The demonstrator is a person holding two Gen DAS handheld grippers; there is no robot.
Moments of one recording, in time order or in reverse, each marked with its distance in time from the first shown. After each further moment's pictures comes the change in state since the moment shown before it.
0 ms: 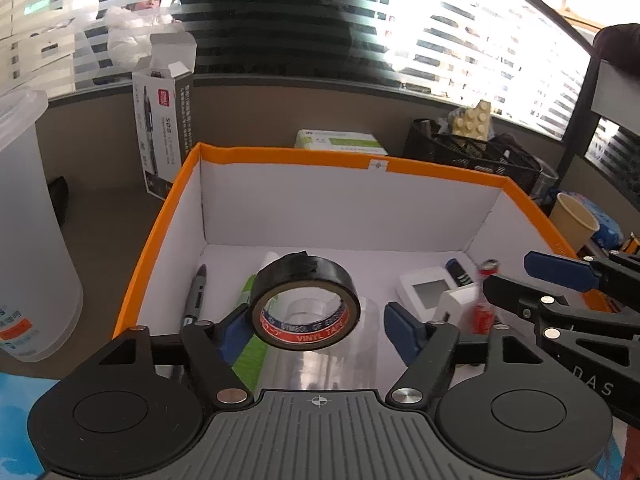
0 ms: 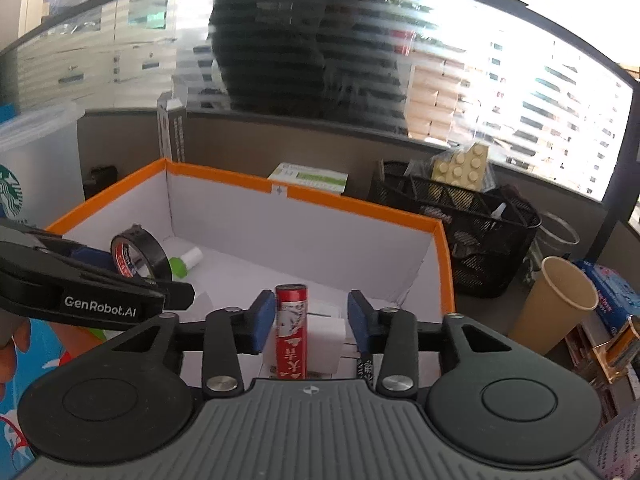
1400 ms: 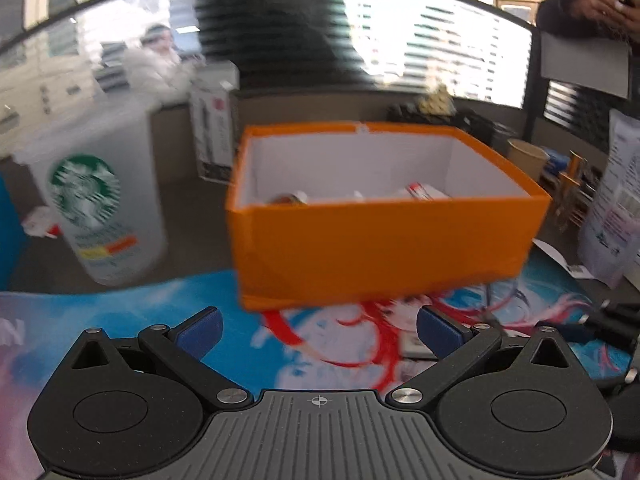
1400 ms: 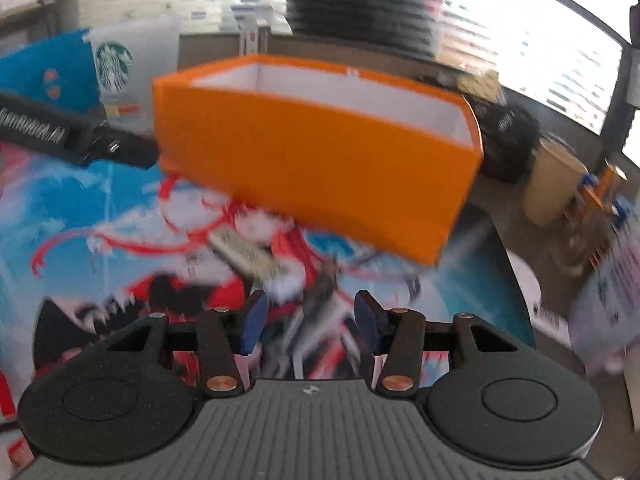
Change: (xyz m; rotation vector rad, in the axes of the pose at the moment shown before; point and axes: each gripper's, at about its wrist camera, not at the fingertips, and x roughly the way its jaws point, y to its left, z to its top) left arm -0.106 0.001 -0.099 0.120 -0.064 0.043; right arm -0.094 0.053 -0.131 -0.047 0.118 0.067
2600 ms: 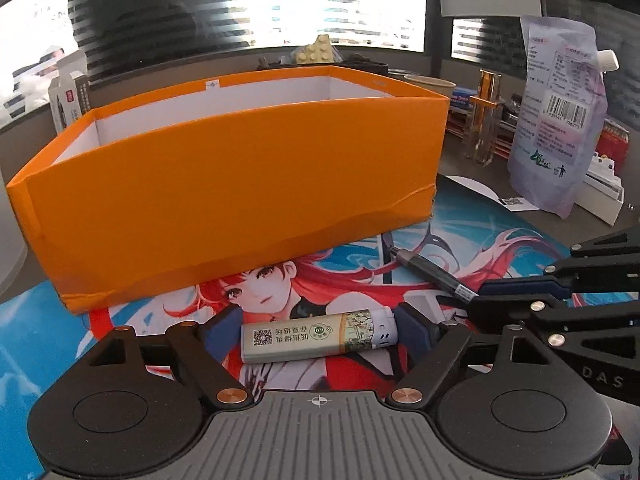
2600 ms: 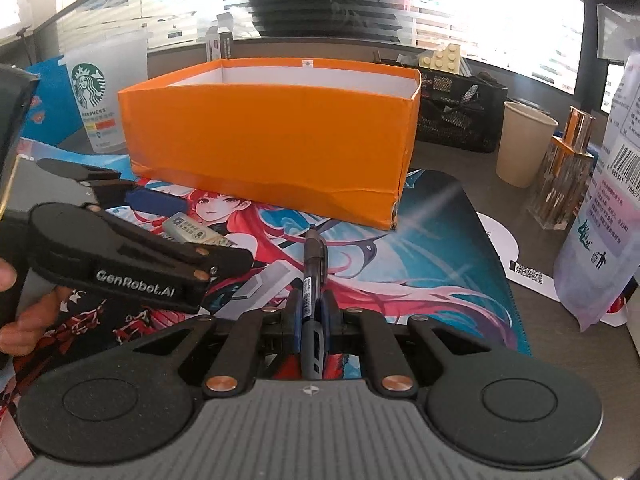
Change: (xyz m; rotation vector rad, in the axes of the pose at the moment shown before) left arm 0.057 -0.075 -0.033 0.180 0.009 -0.184; right arm -0.005 -0.037 -0.024 0.095 -0.036 0.006
